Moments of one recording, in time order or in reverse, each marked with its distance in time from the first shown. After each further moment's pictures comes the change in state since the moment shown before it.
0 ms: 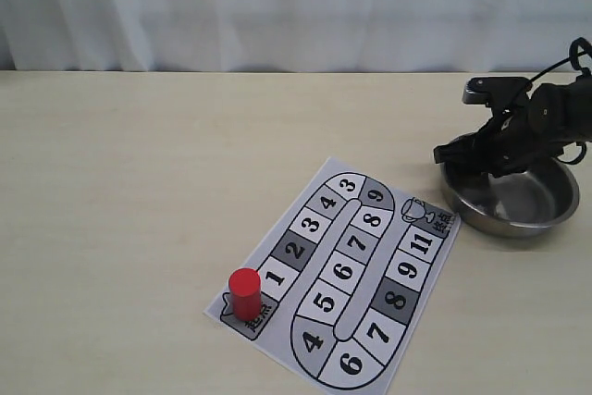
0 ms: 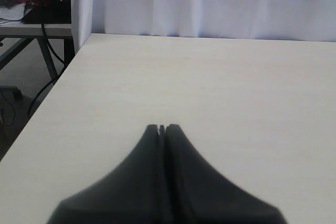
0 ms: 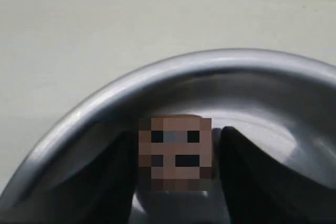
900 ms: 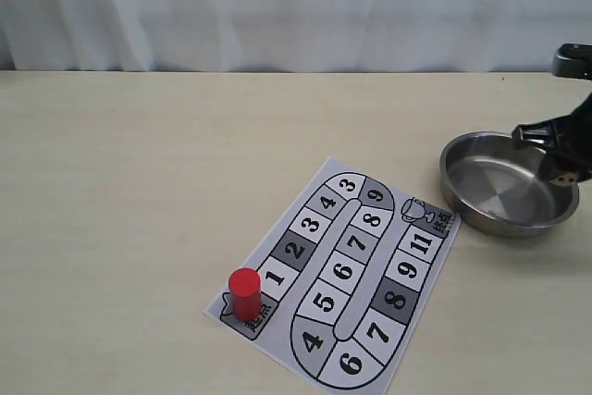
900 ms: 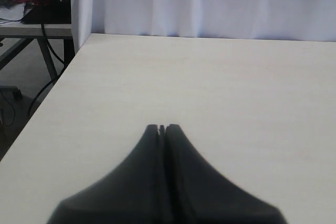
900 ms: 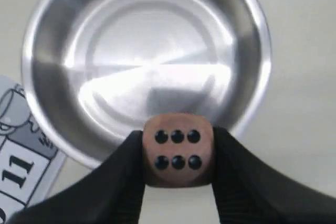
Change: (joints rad) left arm 0.000 0.000 0.000 0.000 0.000 0.000; right arm -0.087 -0.435 0.146 -0.035 0.478 0.088
